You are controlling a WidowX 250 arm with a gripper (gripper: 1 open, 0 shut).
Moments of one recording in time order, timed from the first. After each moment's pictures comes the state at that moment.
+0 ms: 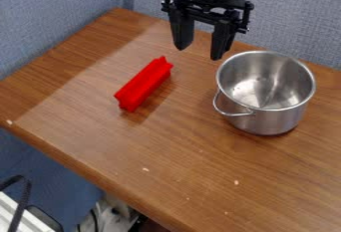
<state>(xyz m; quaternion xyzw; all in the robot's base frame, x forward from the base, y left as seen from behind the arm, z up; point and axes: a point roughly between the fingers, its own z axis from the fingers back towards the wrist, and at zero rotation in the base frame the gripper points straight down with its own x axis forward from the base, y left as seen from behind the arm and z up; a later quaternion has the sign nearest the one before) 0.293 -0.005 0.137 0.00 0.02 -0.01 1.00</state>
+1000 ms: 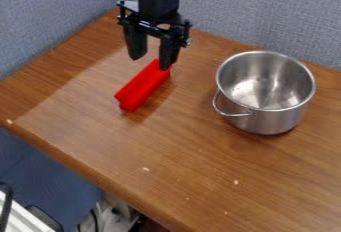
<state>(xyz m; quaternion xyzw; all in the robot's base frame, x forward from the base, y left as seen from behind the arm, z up) 0.286 0.064 0.104 0.01 0.05 -0.02 1.00</state>
